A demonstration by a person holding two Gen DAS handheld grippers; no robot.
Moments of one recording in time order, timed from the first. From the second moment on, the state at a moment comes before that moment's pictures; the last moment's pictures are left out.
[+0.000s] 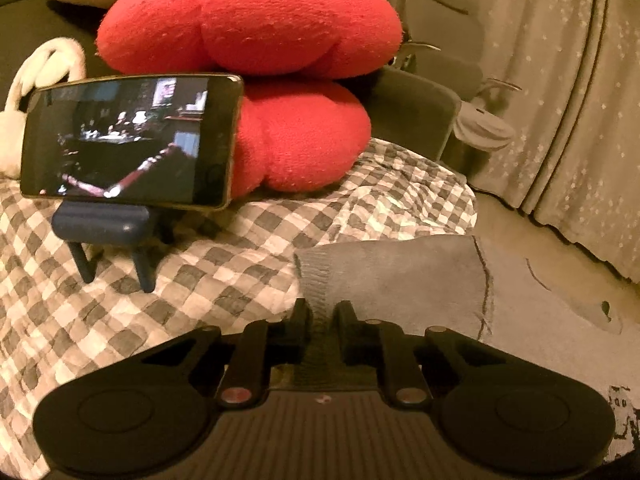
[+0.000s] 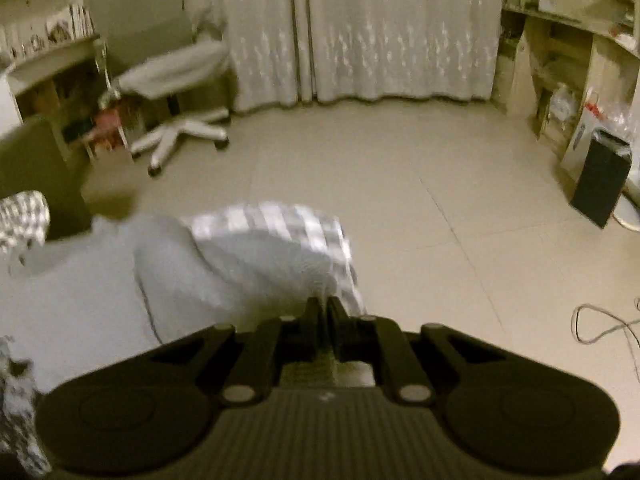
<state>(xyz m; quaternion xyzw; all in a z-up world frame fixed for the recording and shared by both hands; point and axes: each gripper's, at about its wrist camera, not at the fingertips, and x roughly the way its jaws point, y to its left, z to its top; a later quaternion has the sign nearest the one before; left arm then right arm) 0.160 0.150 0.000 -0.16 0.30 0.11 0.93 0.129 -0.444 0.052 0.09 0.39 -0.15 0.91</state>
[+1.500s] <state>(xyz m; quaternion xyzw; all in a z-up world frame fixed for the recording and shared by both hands) 0.163 0.146 -0.002 -0.13 0.29 0.12 0.94 0.181 -0.459 0.034 0.05 0.38 -0.12 0.92</state>
